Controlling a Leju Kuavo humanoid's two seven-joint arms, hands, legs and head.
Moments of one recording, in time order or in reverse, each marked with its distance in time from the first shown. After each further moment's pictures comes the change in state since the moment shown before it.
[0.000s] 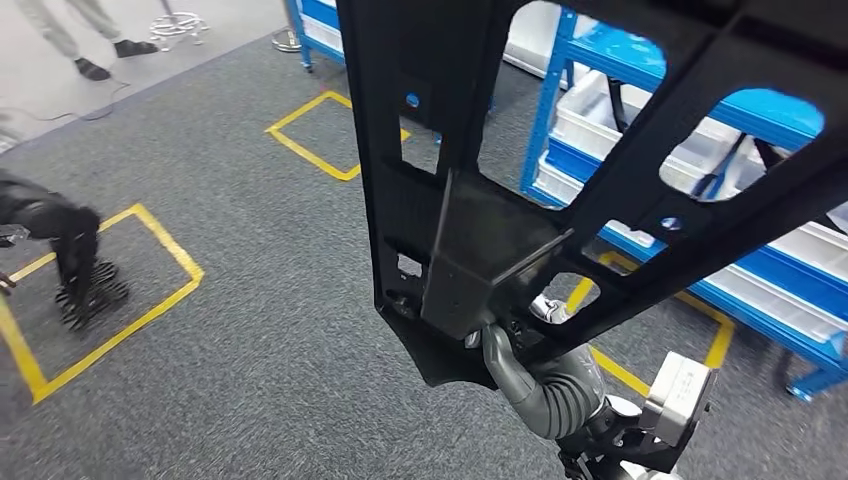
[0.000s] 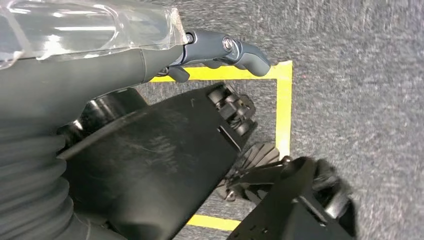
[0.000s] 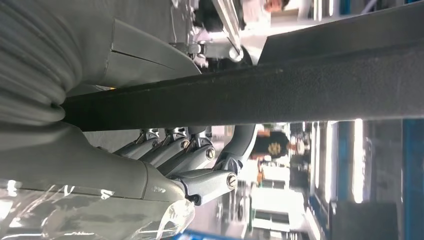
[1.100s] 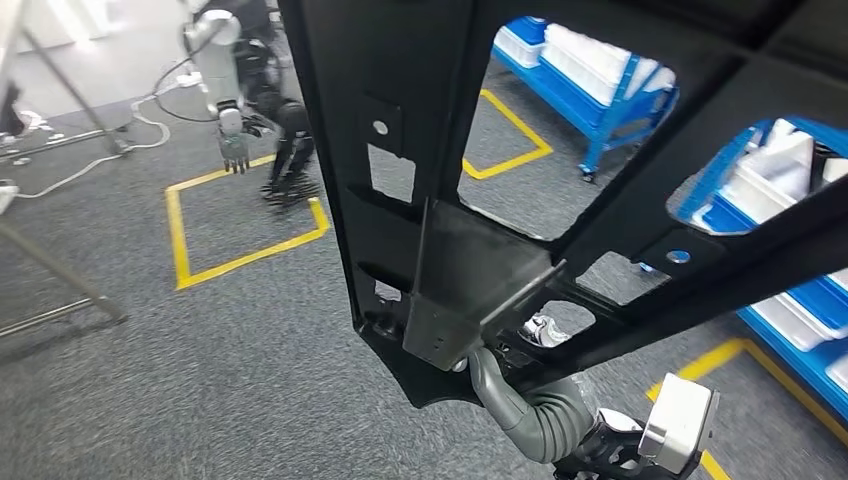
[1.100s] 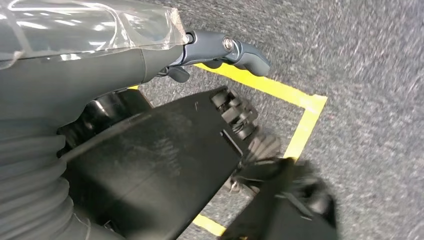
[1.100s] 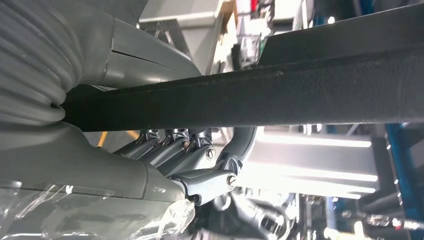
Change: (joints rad) left arm -0.002 -0.005 -0.004 0.000 -0.002 0.003 0.018; right arm 0.014 0.008 0.037 -0.035 0.004 0.020 0.007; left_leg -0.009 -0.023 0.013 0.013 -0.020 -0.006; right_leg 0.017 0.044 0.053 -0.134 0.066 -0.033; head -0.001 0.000
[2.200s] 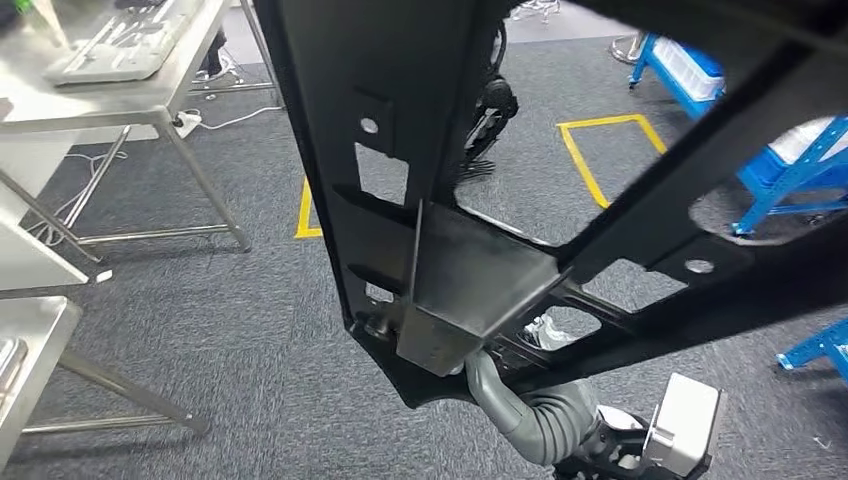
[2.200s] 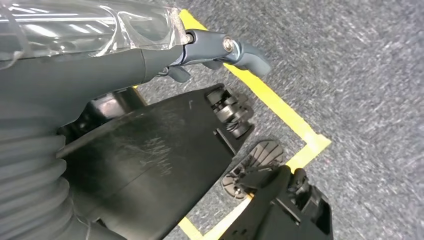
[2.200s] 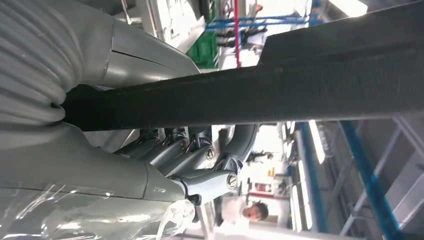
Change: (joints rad) left arm -0.009 -0.007 -0.002 0.000 0.001 0.018 0.021; right arm -0.020 0.000 0.010 -0.016 -0.017 0.027 0.013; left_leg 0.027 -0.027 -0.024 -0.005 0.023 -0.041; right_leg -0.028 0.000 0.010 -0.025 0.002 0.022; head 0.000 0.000
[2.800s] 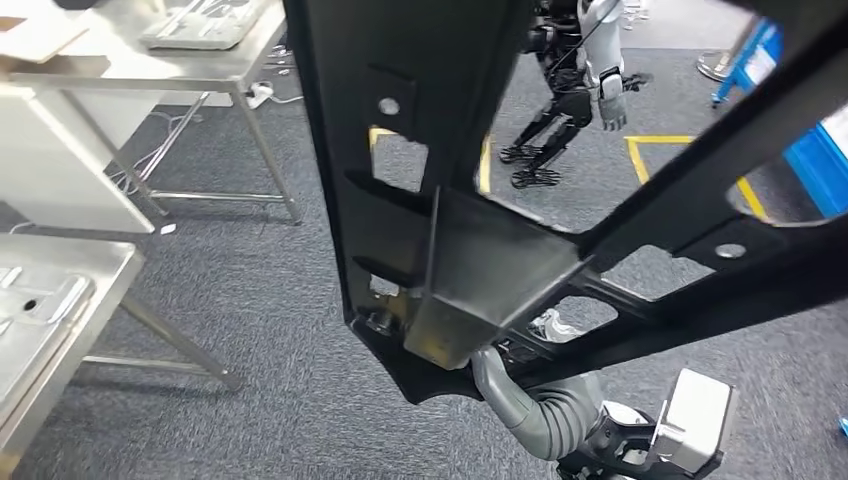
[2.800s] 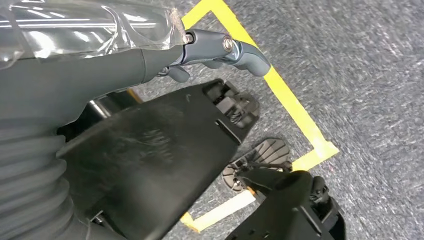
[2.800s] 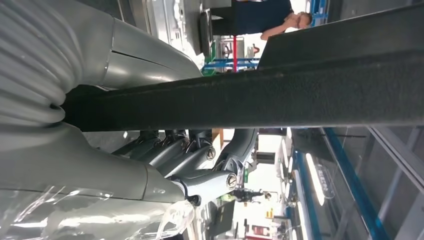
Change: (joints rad) left arm 0.002 0.001 -0.017 -0.001 0.005 0.000 0.014; right arm -0.022 0.002 0.000 -0.004 -0.011 -0.001 -0.002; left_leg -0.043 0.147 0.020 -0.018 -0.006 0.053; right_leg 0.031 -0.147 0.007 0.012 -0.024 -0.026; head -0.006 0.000
